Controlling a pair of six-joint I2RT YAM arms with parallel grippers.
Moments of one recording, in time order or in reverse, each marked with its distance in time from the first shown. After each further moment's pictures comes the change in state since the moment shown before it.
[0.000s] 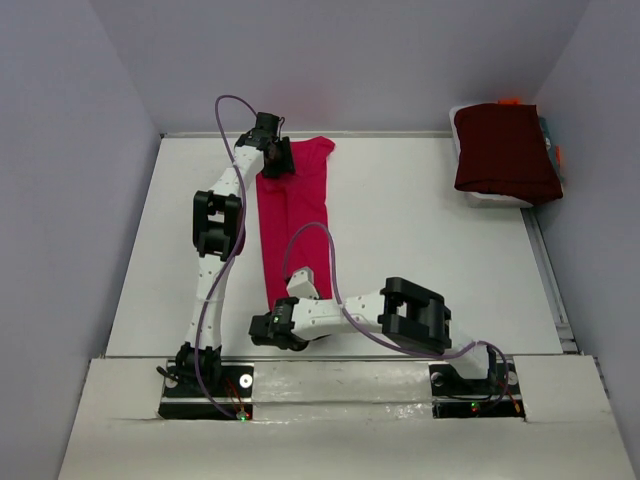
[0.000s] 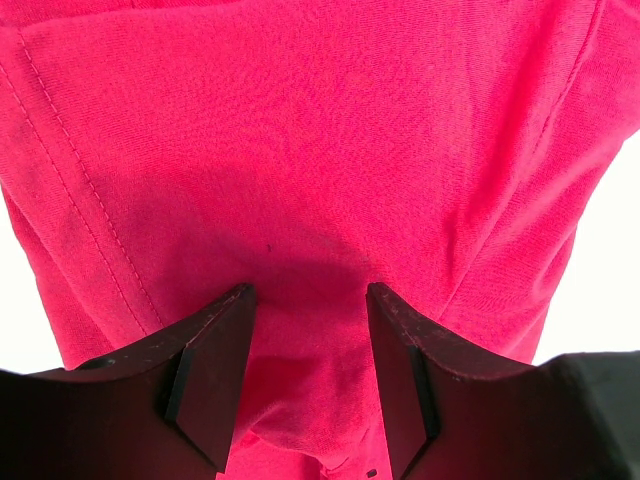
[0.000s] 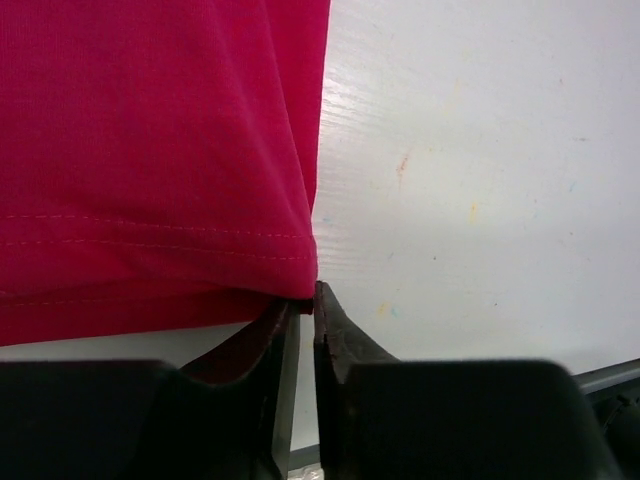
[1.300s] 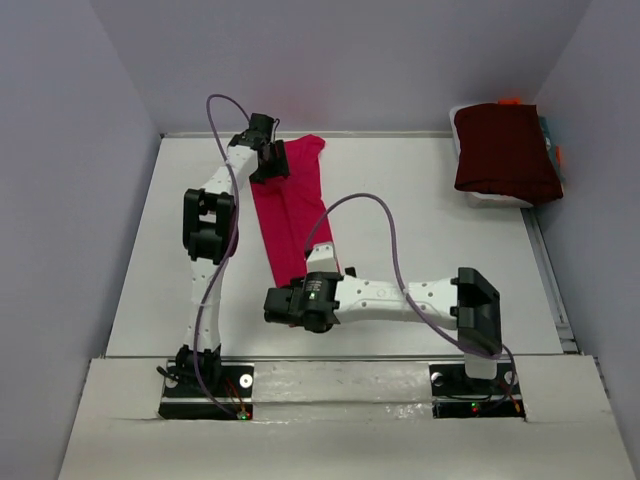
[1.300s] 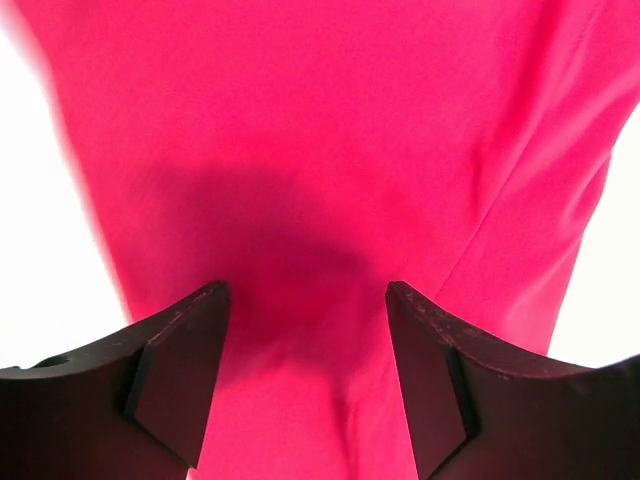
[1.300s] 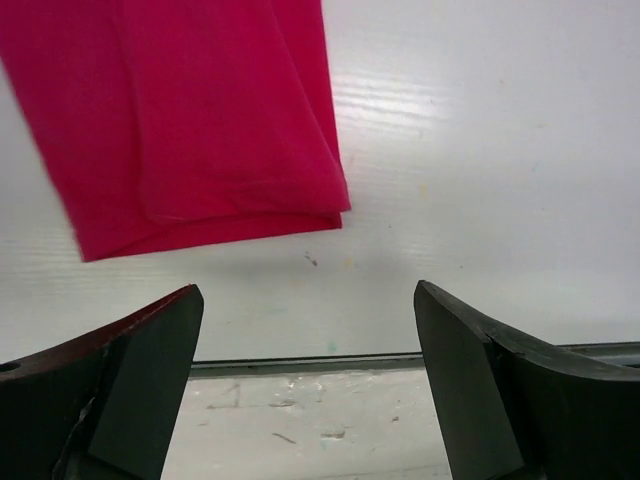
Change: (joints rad) left arm 0.003 -0.128 -0.173 0.002 -0.076 0.002; right arm -0.023 -0.308 -0.062 -0.037 -0.045 0.063
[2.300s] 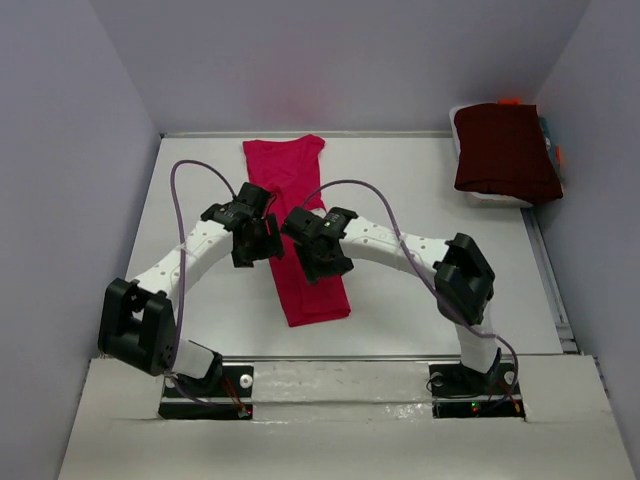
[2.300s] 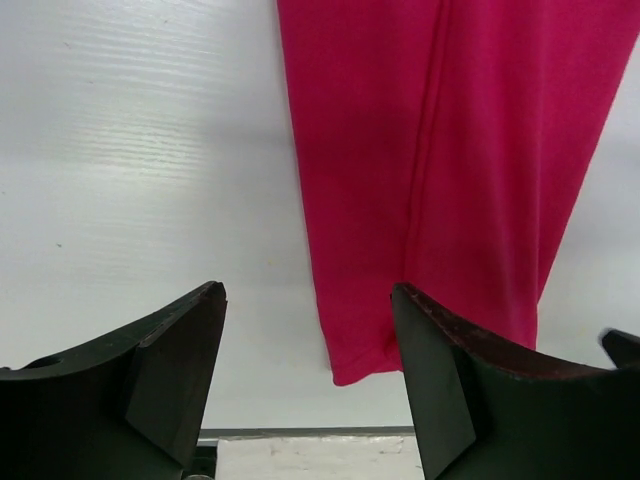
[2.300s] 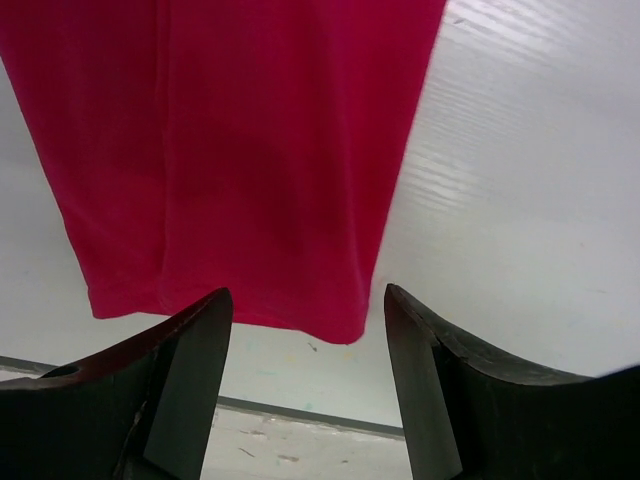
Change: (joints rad) left arm -0.204 -1.033 -1.133 -0.121 -0.066 -0.248; right arm -0.385 0.067 0.084 0.277 -0.467 -0.636
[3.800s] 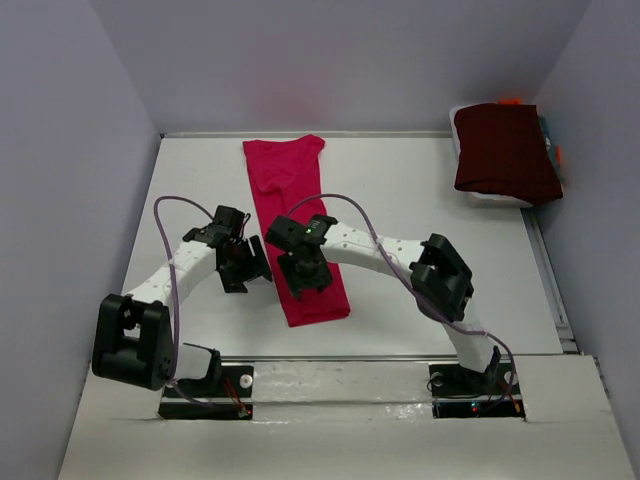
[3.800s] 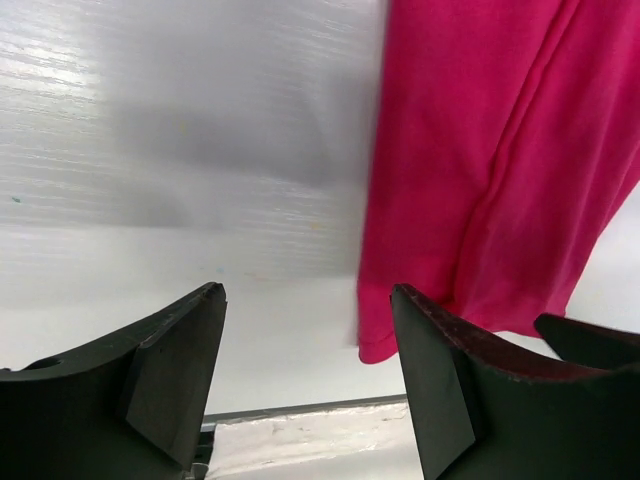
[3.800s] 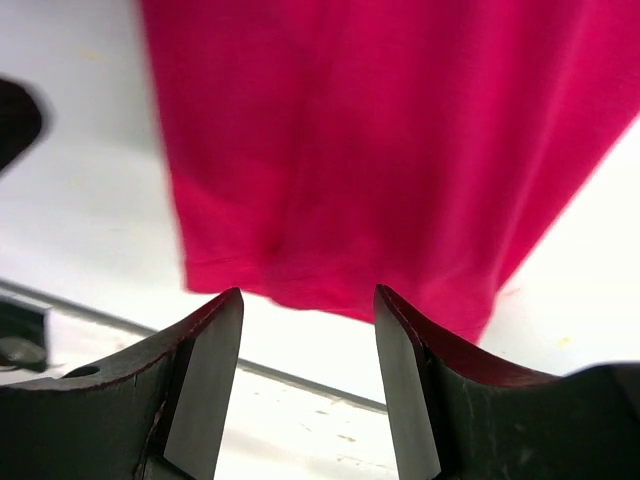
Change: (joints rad) left arm 0.156 -0.094 -0.253 0.091 0.222 0.013; right arm 0.035 0.152 0.093 0.005 -0.237 0.006
